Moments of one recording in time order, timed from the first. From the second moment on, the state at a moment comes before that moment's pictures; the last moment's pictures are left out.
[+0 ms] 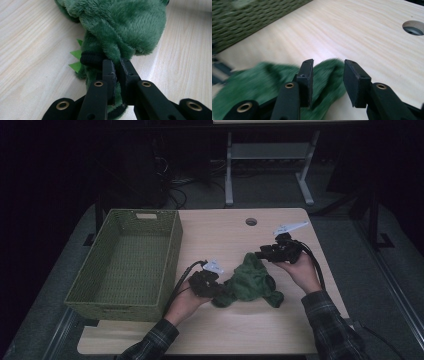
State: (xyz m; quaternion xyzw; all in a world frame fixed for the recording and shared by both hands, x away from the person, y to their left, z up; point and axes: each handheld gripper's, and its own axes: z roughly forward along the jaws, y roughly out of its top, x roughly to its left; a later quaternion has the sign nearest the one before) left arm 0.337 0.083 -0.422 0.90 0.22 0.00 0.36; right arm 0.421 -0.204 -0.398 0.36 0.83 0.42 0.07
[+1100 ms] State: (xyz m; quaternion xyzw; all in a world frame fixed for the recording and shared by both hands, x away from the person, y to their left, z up) left arm 0.330 0.098 -0.400 0.90 0.22 0.03 0.39; right arm 0.486 -0.202 -0.396 0.38 0.82 0.41 0.10
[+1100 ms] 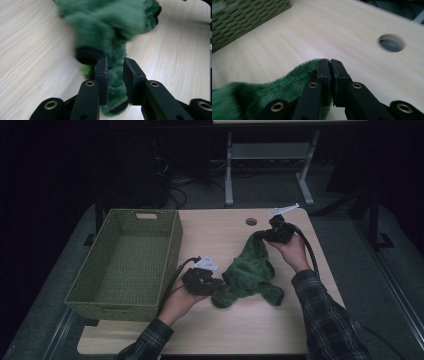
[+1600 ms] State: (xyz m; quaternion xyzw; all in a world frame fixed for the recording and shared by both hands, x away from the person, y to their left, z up) left arm 0.335 0.034 -0.422 0.91 0.16 0.02 0.38; right arm 0.500 -0.198 -0.398 0.39 0.82 0.41 0.10
